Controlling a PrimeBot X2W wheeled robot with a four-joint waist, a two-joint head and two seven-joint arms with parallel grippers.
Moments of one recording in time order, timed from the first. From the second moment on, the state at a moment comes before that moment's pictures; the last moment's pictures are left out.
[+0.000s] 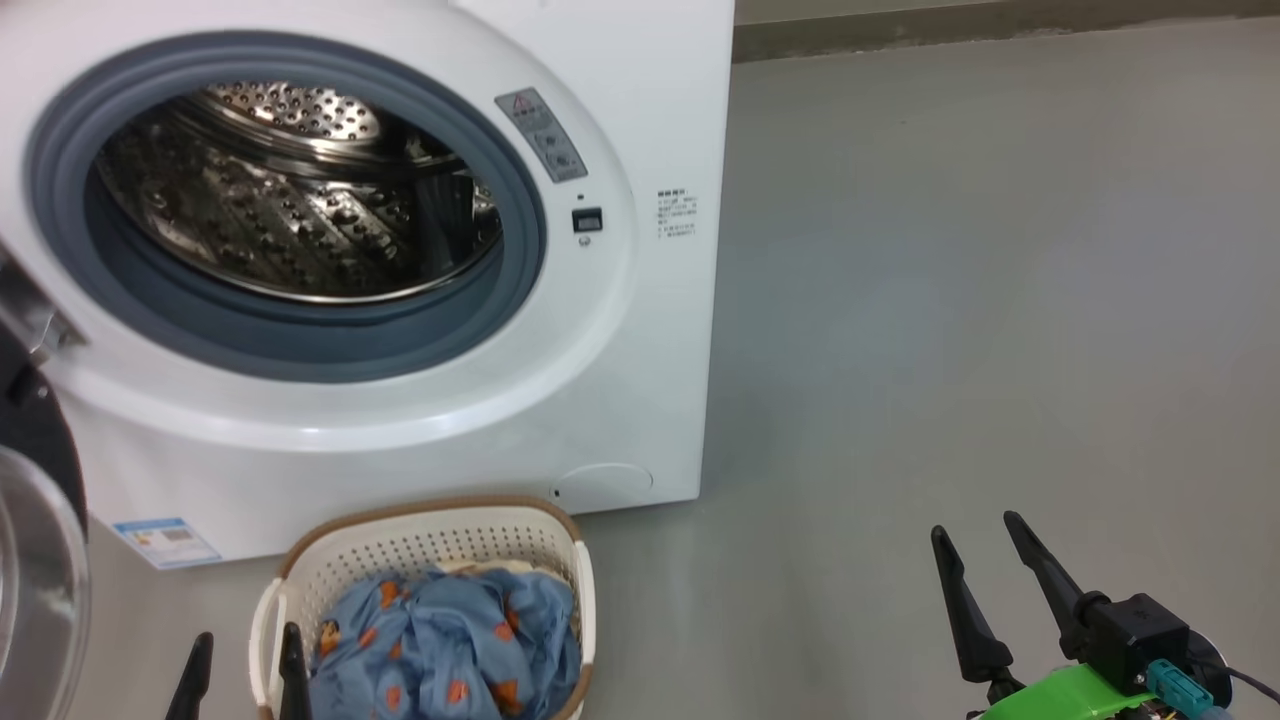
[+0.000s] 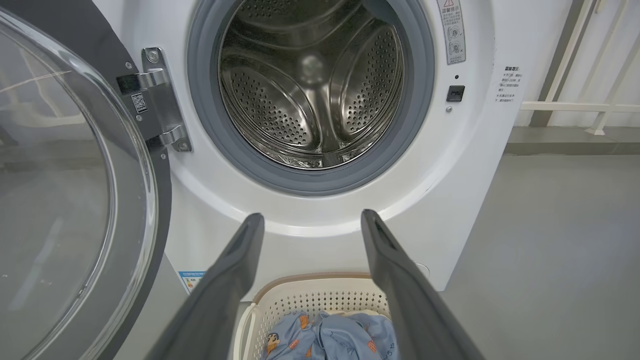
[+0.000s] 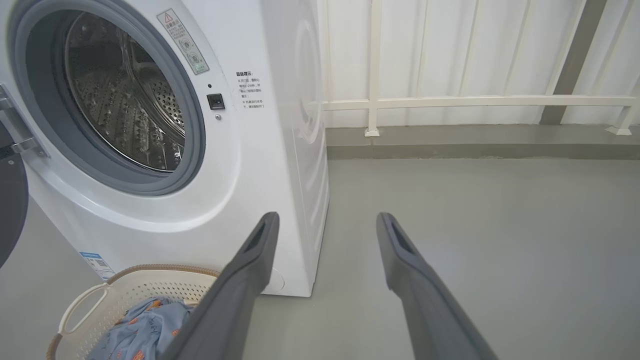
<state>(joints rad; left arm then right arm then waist) 0.17 0.04 0.04 0.05 -0.14 -0.04 -0.26 0.00 -0.06 -0.01 0.15 0.12 0.13 -0.25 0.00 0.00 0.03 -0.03</state>
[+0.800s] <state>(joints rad) 0.17 0.04 0.04 0.05 -0.14 -0.04 -0.26 0.00 -0.06 -0.01 0.16 0.12 0.13 -0.25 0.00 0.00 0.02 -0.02</state>
